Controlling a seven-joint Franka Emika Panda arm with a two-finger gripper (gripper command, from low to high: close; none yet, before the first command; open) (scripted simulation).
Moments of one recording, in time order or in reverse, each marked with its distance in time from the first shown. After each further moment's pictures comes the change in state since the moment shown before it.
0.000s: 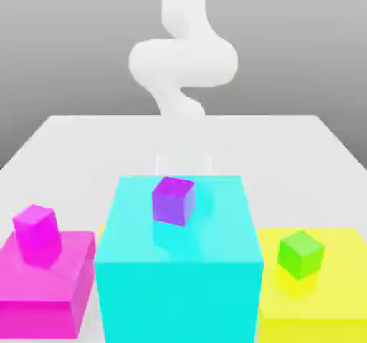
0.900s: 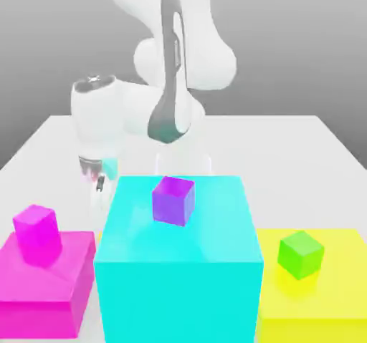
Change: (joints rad) arm -0.470 0.819 0.007 -0.646 -0.002 0.699 0.892
